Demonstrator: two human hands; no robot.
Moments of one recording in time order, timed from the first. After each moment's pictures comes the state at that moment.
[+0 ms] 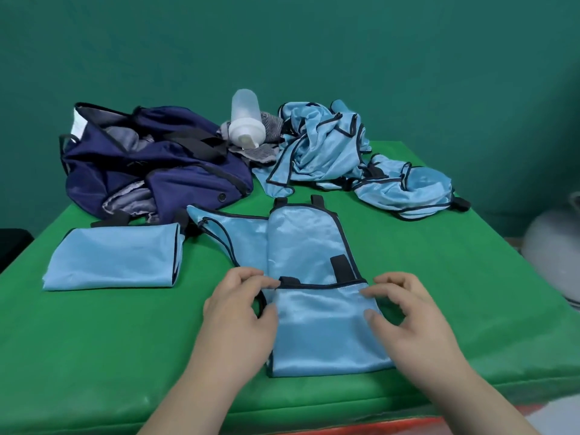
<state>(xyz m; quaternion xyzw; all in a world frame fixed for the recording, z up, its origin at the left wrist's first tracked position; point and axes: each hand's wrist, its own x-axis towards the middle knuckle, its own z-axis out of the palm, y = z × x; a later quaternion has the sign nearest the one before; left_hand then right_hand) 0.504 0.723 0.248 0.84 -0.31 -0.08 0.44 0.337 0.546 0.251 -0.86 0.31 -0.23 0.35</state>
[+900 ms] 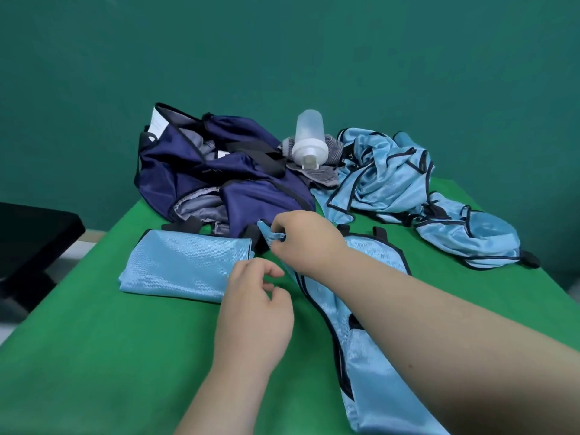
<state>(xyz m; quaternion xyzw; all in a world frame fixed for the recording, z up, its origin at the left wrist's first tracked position) 0.577 0.750 0.263 0.81 -0.17 -0.02 0.56 0.615 0.610 0.305 -0.98 0.13 -0.08 0.09</state>
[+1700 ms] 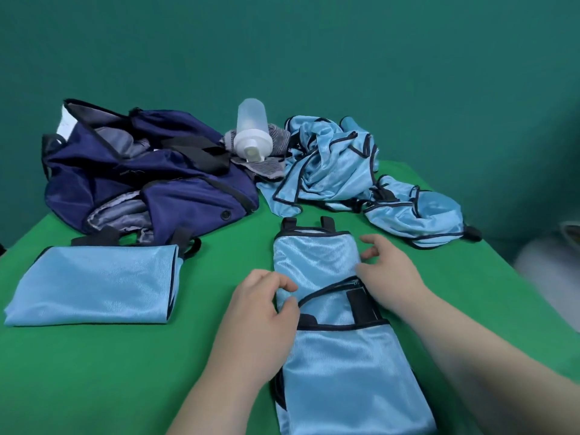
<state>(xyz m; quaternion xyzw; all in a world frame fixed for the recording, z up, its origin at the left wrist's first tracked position) 0.544 0.686 0.256 0.81 -0.32 -0.11 0.48 0.465 0.464 0.266 -0.86 0.40 -0.14 0.27</state>
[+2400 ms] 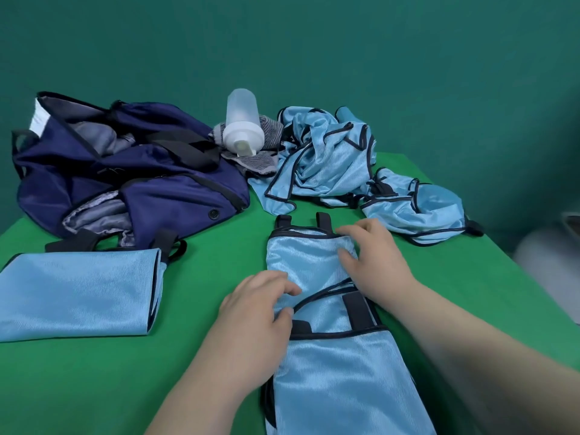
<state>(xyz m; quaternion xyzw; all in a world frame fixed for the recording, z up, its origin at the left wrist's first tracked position) 0.555 0.677 0.257 0.82 -0.41 -0.14 0.38 0.483 0.446 0.253 -0.93 0.28 -0.17 0.14</state>
